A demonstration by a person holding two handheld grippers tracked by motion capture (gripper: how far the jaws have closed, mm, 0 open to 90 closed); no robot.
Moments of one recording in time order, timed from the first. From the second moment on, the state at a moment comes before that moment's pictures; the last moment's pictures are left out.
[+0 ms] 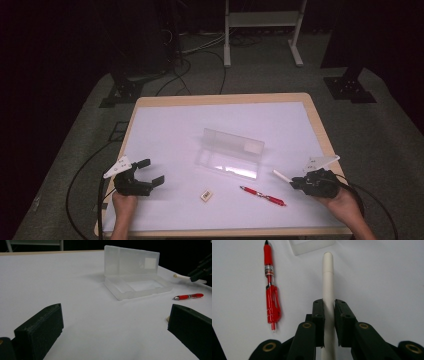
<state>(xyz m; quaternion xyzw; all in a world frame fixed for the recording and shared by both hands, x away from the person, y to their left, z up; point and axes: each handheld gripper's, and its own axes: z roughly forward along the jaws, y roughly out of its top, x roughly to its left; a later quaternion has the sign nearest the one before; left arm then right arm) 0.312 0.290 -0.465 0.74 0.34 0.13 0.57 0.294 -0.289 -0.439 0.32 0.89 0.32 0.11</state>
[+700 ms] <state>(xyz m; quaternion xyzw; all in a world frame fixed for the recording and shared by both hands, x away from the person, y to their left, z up) 0.312 0.290 -0.465 0.74 0.34 0.13 0.57 0.309 -0.264 -0.402 0.28 0.90 0.33 0.11</state>
